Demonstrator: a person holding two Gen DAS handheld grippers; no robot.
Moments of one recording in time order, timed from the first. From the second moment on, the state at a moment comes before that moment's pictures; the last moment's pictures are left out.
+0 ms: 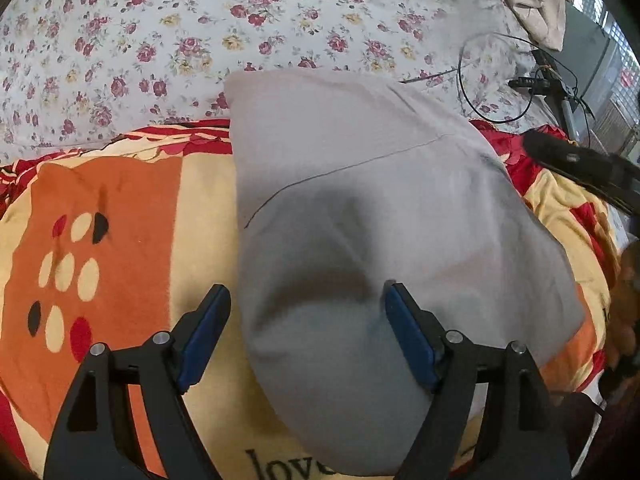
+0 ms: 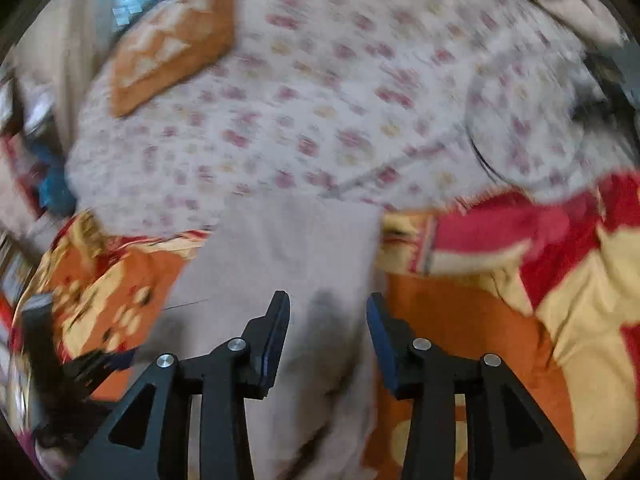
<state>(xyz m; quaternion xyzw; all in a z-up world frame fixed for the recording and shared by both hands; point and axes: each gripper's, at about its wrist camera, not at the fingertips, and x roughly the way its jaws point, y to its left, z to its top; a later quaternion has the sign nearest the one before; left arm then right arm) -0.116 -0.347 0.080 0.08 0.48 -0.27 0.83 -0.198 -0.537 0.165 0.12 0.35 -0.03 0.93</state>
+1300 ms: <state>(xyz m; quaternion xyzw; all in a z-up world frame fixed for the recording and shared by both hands) -0.110 -0.344 0.078 0.10 0.45 -0.25 0.85 -0.168 -0.535 0.099 0.13 0.40 -0.08 0.90</state>
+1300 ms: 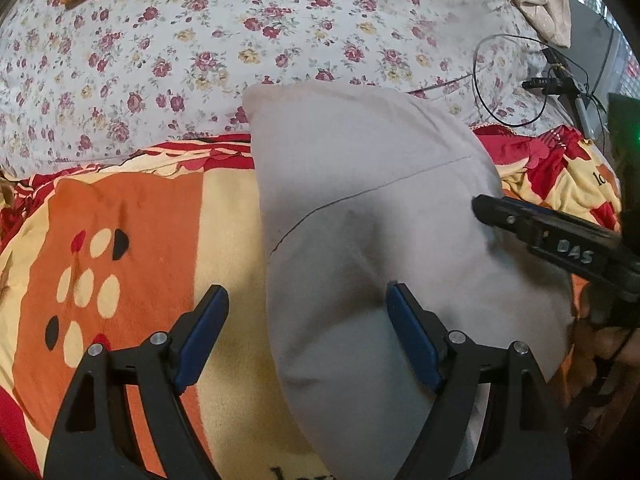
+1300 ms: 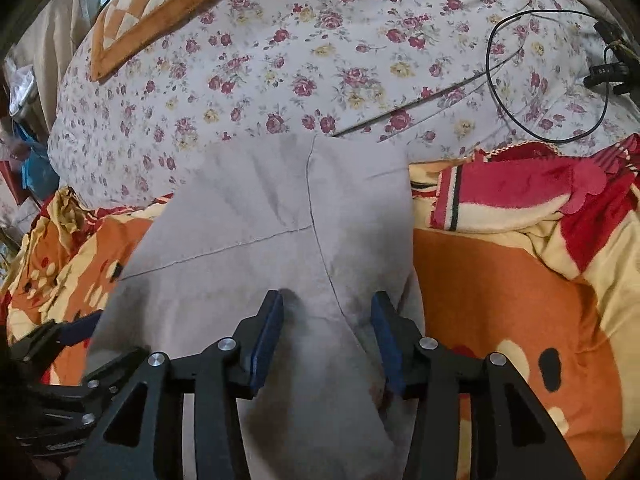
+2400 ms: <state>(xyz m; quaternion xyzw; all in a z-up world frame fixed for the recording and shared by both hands) -0.147 -0.270 0.096 0.07 0.45 -0.25 0.85 -0.238 -0.508 0.125 0.10 0.38 -0.04 0.92</state>
